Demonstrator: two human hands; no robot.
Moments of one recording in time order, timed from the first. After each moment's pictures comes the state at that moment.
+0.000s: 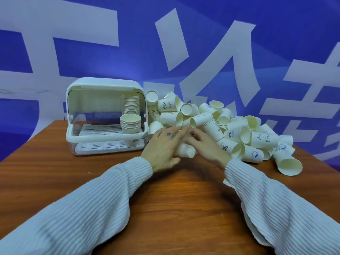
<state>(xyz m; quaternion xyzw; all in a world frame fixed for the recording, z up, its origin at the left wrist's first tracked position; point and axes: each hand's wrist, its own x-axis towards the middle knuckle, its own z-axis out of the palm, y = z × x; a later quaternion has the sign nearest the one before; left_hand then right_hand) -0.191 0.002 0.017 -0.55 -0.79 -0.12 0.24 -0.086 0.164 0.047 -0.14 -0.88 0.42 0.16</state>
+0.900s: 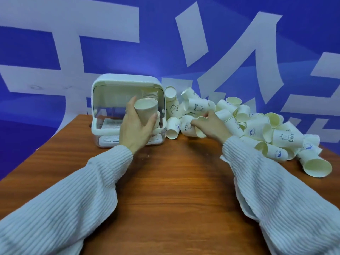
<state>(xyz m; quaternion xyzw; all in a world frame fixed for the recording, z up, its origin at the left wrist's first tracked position) -0.229 -0.096 0.044 -0.25 -0.79 -0.53 0.21 -0.143 0.145 0.078 -0.27 -0.89 0.32 0.18</state>
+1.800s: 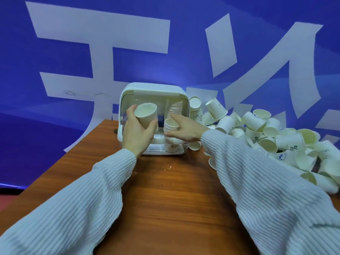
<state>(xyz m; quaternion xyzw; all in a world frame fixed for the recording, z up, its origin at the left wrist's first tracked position) -0.264 -0.144 0.049 -0.16 -0.77 -0.57 0.22 -0.257 0.061 0.084 0.04 -0.99 0.11 0.05</state>
